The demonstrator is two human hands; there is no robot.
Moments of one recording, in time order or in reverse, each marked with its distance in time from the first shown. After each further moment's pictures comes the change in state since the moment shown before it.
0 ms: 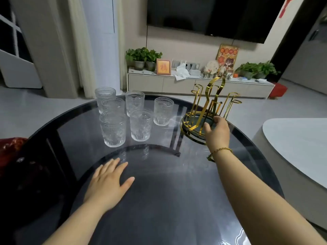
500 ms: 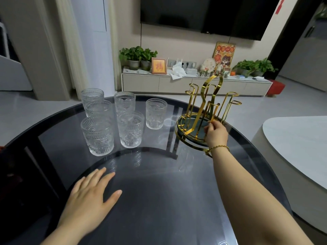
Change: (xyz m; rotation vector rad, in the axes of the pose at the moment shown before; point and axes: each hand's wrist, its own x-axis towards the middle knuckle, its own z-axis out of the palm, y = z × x) left_hand 0.011 -0.005 0.006 0.045 0.100 0.018; right_hand 0.050 0.035 0.019 0.173 -0.010 0.126
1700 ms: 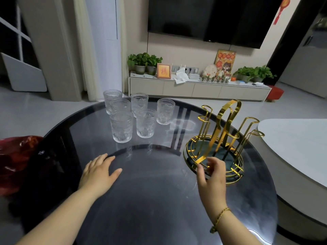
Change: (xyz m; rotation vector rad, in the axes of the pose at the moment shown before) left_hand -0.020 -0.037 -0.022 -0.087 0.022 -0.089; right_hand -0.206 0.001 -0.045 -0.086 0.063 -0.350
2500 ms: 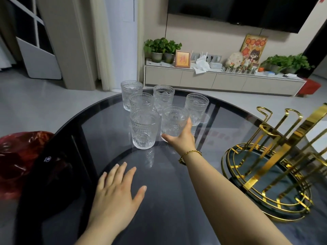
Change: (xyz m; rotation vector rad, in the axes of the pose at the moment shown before) left_hand 0.011 -0.011 0.014 0.085 0.042 0.001; right_hand 0.105 -0.008 0.220 0.068 -0.477 0.214
